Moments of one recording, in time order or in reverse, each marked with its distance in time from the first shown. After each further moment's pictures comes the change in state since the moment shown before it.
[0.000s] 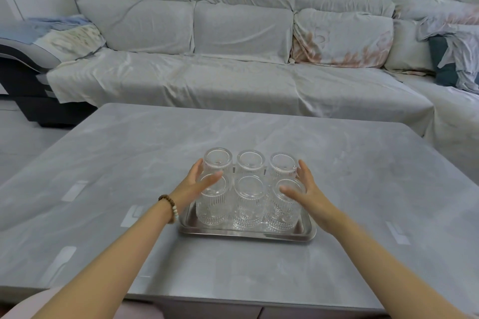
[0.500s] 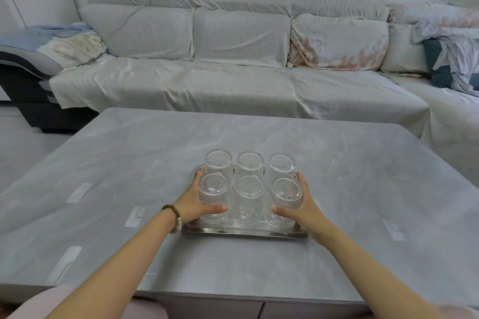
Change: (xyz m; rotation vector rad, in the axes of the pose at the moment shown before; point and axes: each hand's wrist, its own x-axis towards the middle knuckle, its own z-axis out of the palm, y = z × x) left_hand -0.010 -0.020 0.002 0.225 -0.034 0.090; right_hand -0.014 0.024 0.013 -0.015 0.059 -0.018
